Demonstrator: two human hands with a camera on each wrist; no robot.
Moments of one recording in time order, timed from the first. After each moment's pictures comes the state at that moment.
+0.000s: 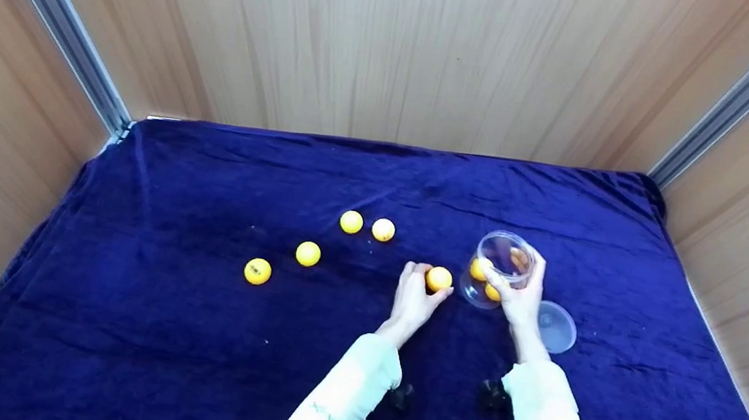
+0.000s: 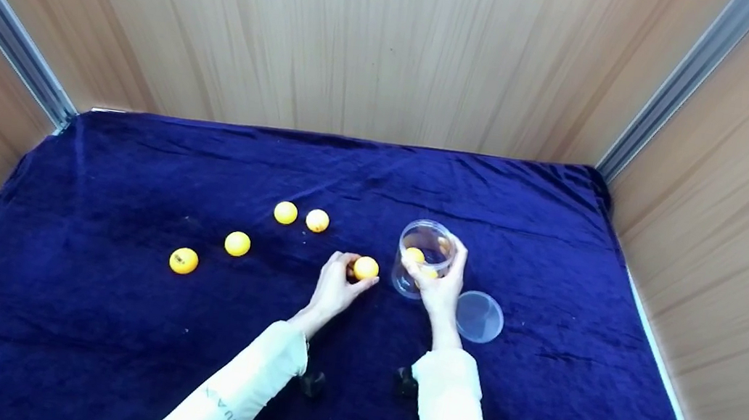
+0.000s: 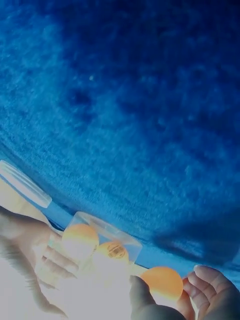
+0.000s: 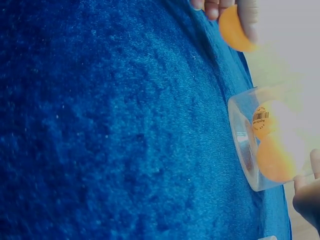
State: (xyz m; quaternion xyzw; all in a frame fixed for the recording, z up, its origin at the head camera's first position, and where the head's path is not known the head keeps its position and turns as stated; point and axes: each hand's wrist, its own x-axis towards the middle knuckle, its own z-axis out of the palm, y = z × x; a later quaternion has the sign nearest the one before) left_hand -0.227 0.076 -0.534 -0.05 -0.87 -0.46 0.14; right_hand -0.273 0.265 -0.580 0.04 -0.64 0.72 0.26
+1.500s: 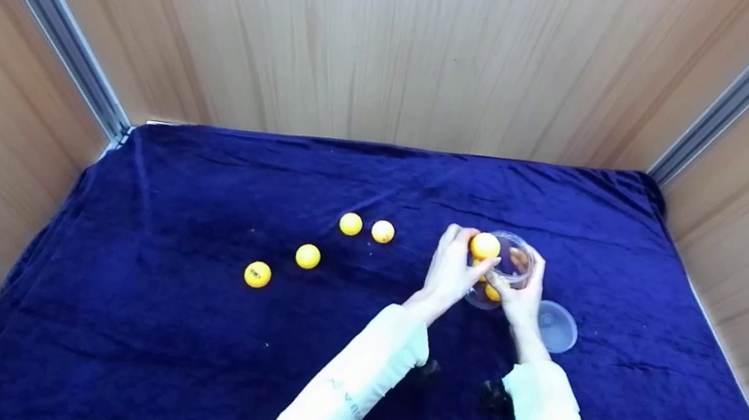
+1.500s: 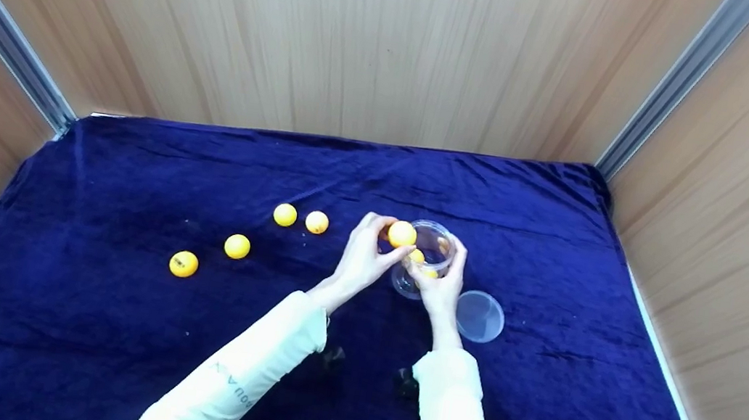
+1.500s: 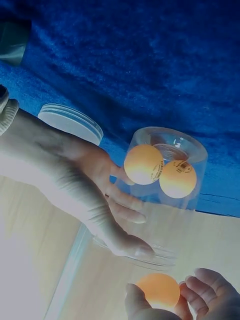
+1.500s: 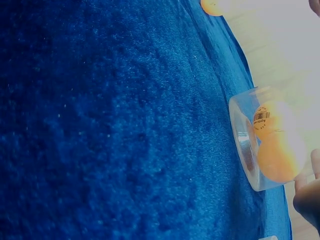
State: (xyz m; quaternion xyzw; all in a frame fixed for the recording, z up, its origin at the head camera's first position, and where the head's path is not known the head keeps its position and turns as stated) left_hand -0.242 0.107 -0.458 -0.16 -0.86 -0.44 0.19; right_hand -0.243 0.242 -0.524 0.02 -0.65 0.72 0.23
